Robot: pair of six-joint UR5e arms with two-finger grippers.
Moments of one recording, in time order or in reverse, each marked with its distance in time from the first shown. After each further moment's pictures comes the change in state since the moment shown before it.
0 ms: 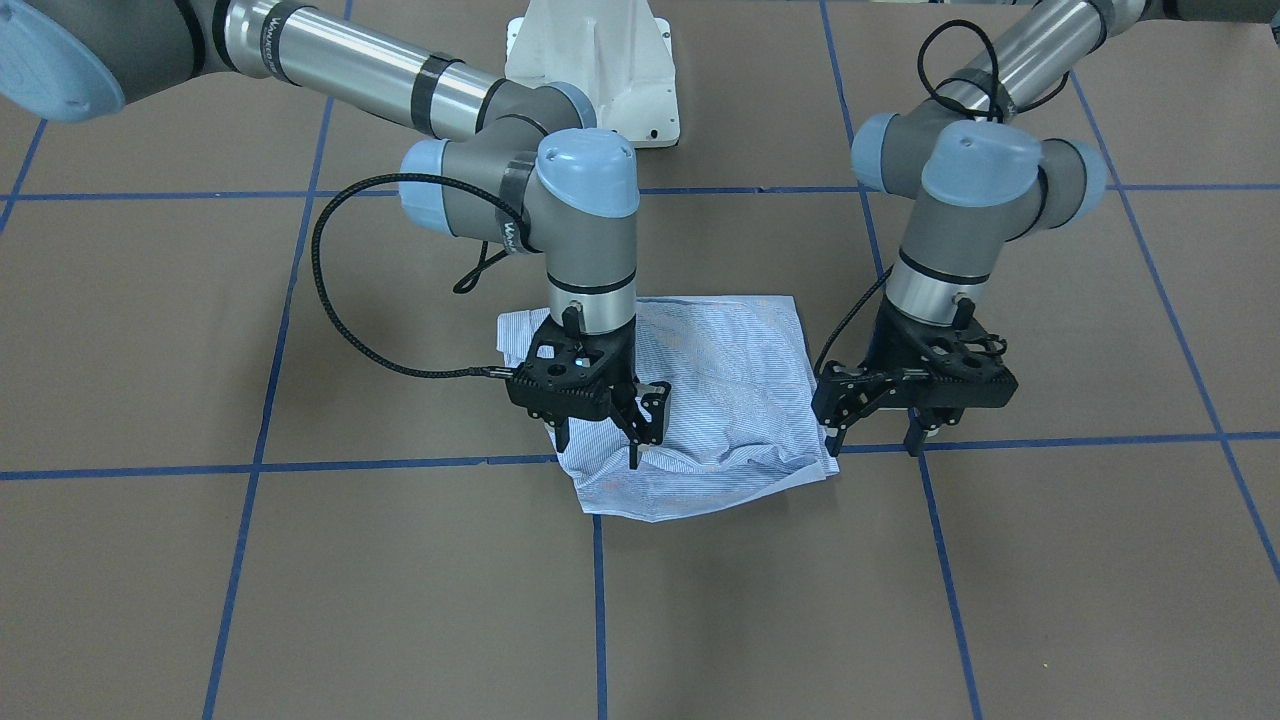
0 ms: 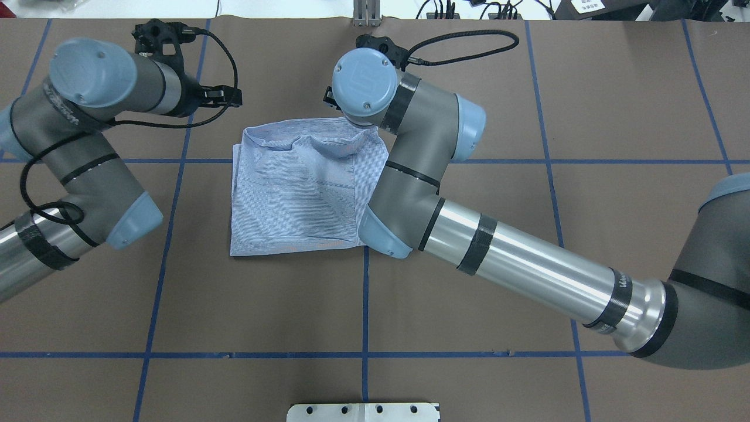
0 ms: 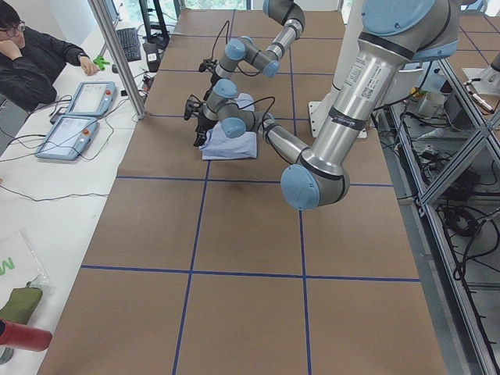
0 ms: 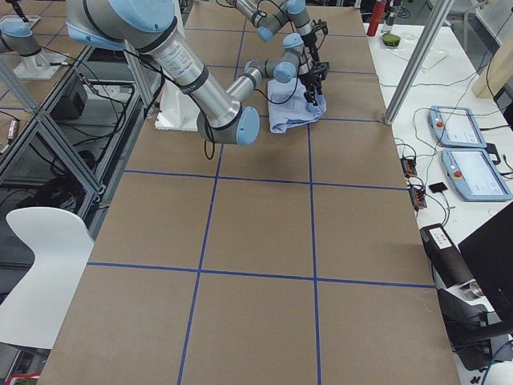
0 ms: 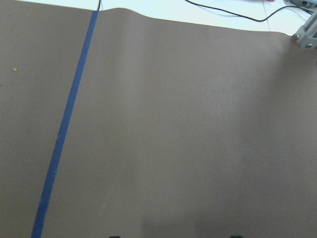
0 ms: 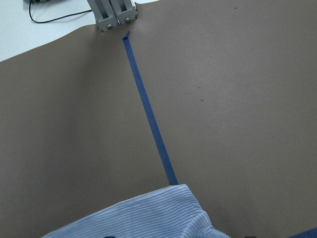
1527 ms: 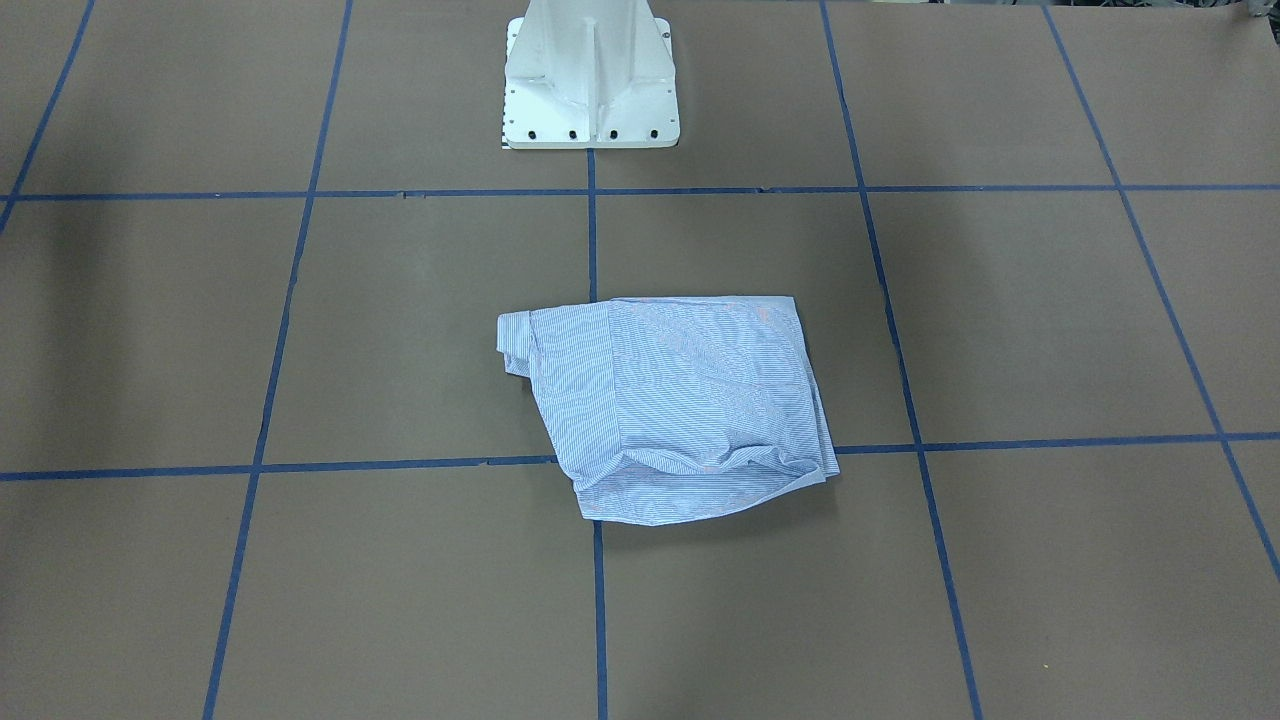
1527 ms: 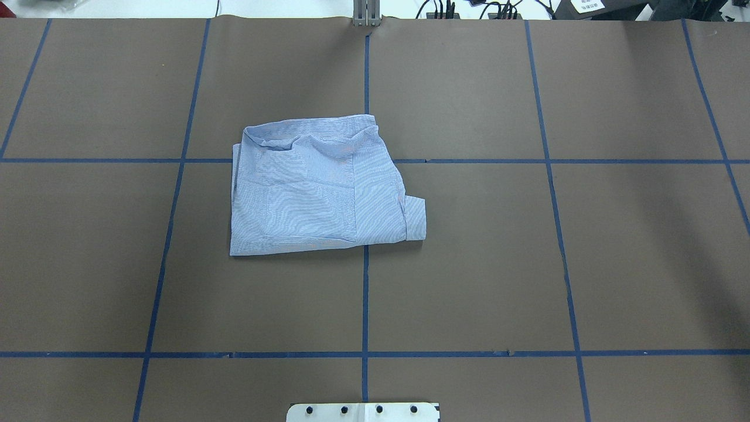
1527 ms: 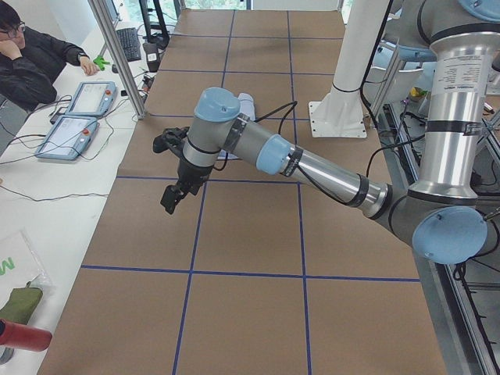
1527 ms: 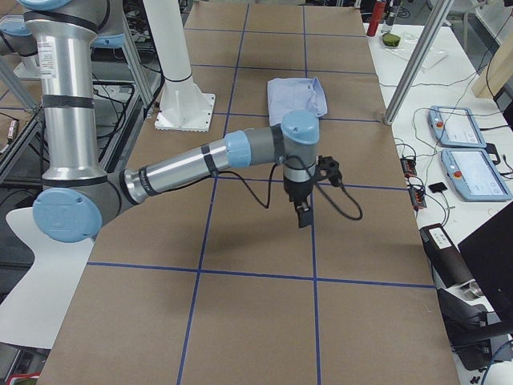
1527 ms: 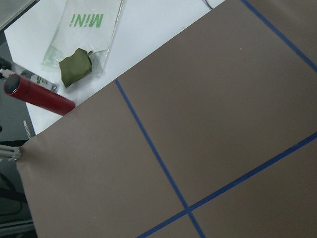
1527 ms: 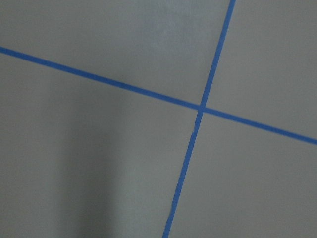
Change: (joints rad) left arm -0.820 0.467 -0.294 0.444 -0.477 1.305; right arm 0.893 -1.069 0.646 -0.340 0.656 -1.618
